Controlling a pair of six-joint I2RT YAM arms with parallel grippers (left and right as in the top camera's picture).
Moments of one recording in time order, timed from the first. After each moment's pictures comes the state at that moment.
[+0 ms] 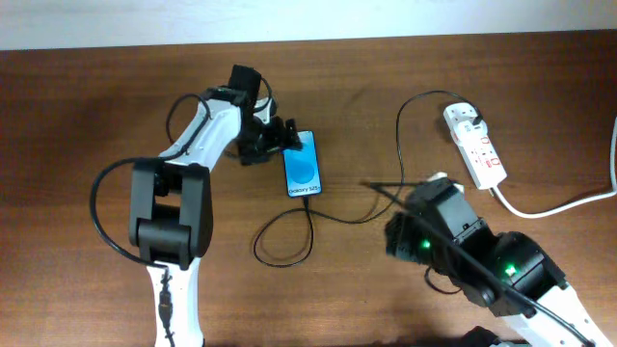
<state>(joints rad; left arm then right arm) -0.22 2.28 1.75 -0.89 0.40 -0.36 0.57 1.01 1.06 -1.12 0.10 0.81</state>
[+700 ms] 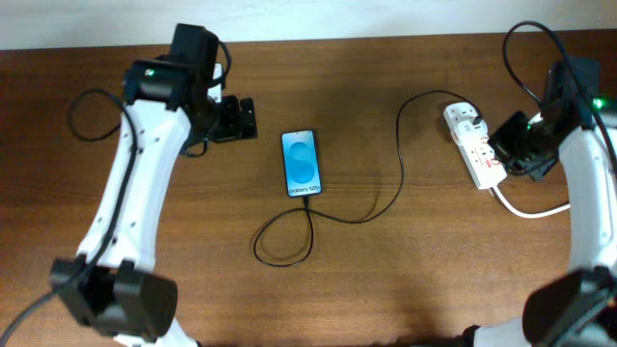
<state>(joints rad) -0.19 1.81 1.90 -1.33 0.04 -0.29 -0.27 1.69 1.58 -1.21 -0.12 0.59</state>
